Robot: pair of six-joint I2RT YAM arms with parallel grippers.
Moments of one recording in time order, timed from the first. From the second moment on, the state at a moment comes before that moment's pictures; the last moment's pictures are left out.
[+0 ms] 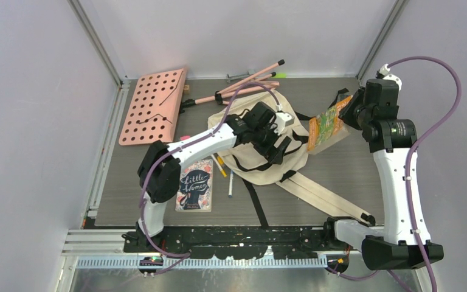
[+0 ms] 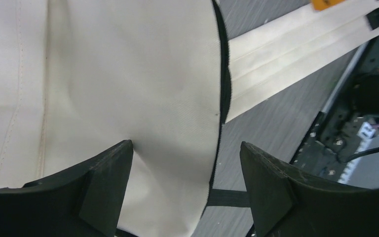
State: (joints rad) left arm -0.88 1.95 1.69 -0.56 0.35 -0.10; right arm 0.01 1.13 1.49 -0.92 0.17 0.47
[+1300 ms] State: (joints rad) left arm -0.82 2.06 2.28 -0.92 0.04 -0.22; right arm 0.01 1.12 1.00 -0.52 -0.05 0.98
